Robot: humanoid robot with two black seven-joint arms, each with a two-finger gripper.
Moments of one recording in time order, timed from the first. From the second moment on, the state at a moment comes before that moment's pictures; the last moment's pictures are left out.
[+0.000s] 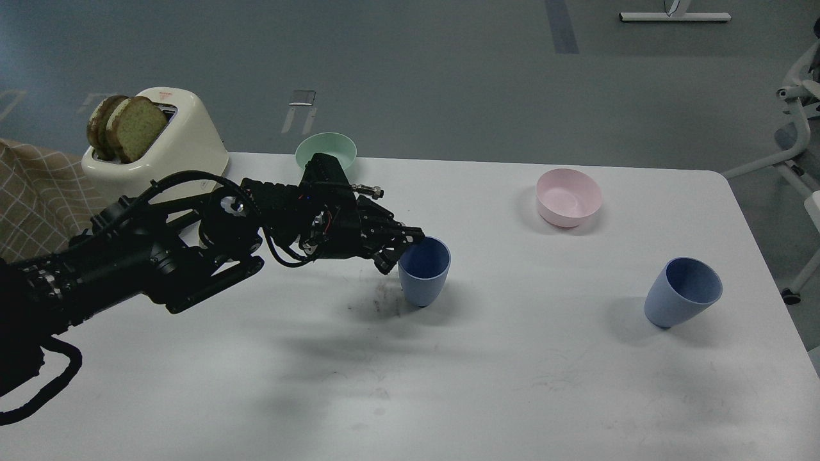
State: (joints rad) left arm -0.94 0.37 -0.29 -1.03 2.10 -0.14 -0.49; right arm 0.39 -0.60 1.70 0.92 -0.52 0.49 -0.02
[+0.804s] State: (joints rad) left arm -1.01 0.46 -0.38 -1.04 1.70 -0.12 -0.49; right arm 0.33 -0.62 1.71 0.96 -0.52 0.49 -0.02
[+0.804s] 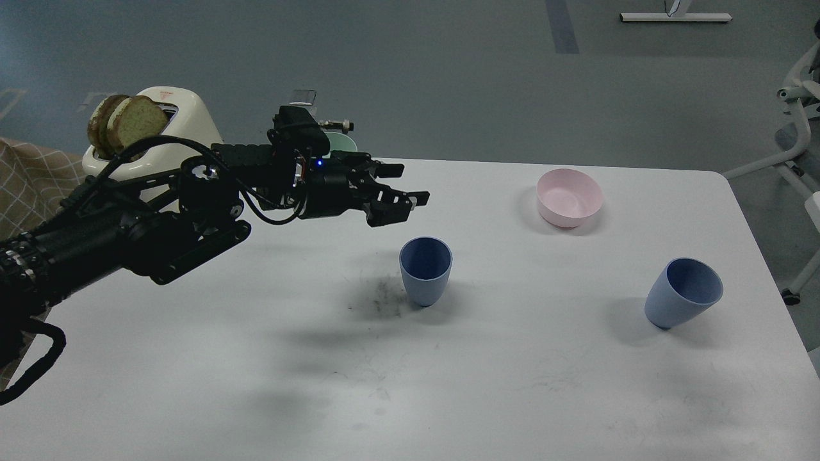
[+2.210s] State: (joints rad) left arm -0.72 0.51 -0.96 -1.01 0.40 -0.14 -0.49; right arm 0.22 -0.95 1.39 1.43 -1.61 0.49 0.10
